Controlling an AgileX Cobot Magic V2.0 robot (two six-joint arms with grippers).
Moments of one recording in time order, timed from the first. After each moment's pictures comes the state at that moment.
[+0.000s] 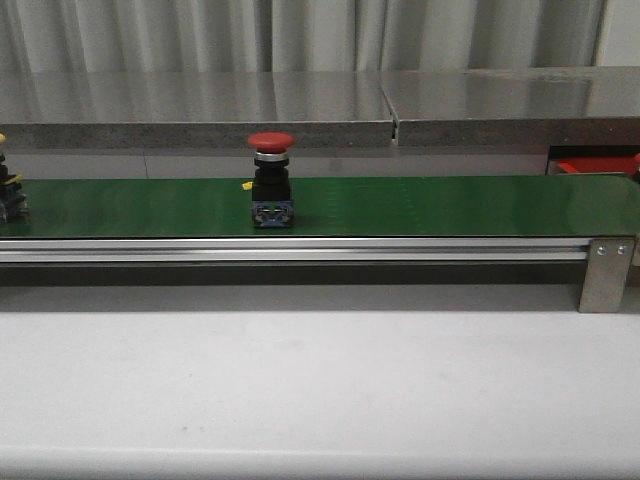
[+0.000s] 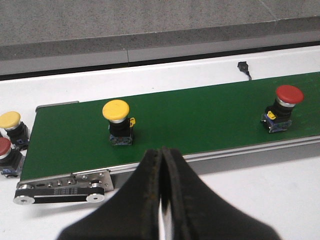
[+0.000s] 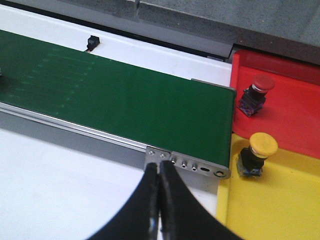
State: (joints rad) left arm -0.04 0.67 -0.77 -0.27 0.65 0.23; right arm -0.07 0.63 -0.55 0.44 0.45 -0.54
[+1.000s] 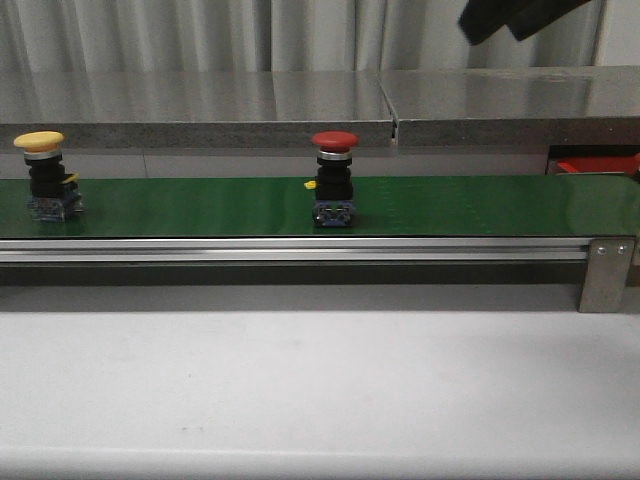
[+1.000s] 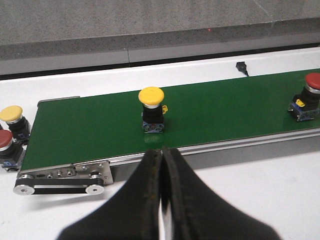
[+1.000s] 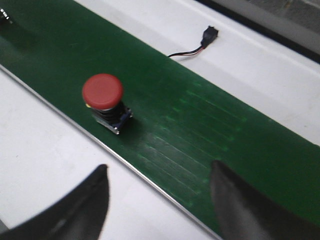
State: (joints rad) left arm -0.04 0.54 -0.67 -0.27 0.64 0.23; right arm 0.24 1.40 -1.19 0.46 0.64 -0.54
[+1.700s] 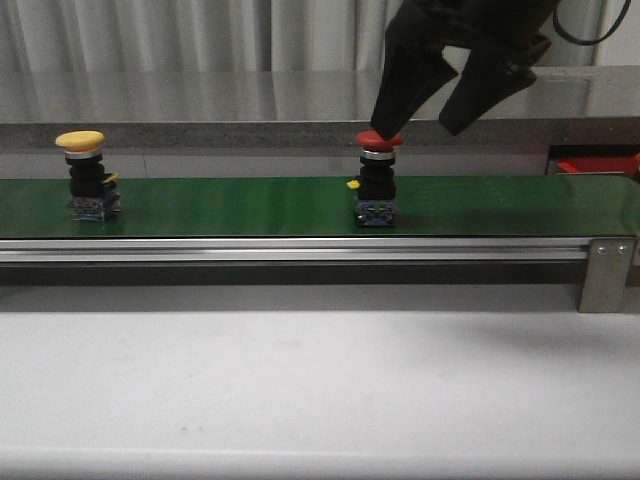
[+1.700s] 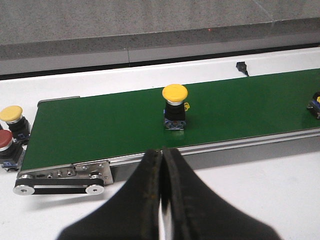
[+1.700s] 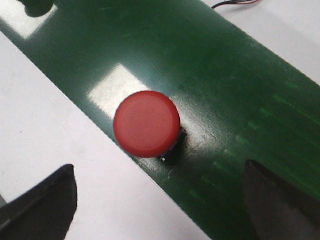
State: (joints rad) left arm -0.04 0.54 -0.67 -0.27 0.64 0.23; right arm 0.27 1.76 -1.44 0.47 0.83 -0.54
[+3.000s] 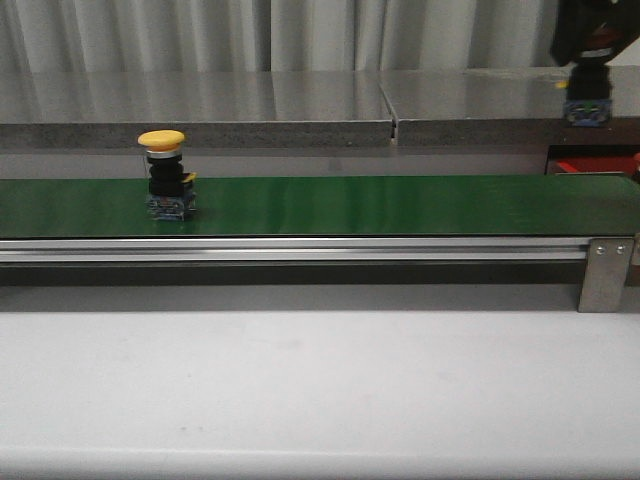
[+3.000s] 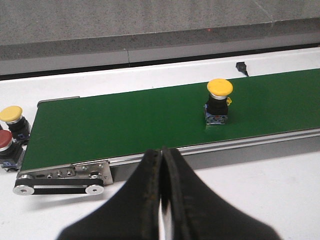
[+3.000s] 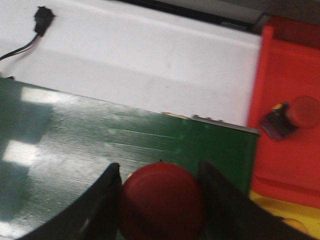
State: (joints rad) left arm -0.04 0.54 -0.67 -0.27 0.64 0.23; right arm 0.06 1.61 -1.44 0.01 0.73 -0.03
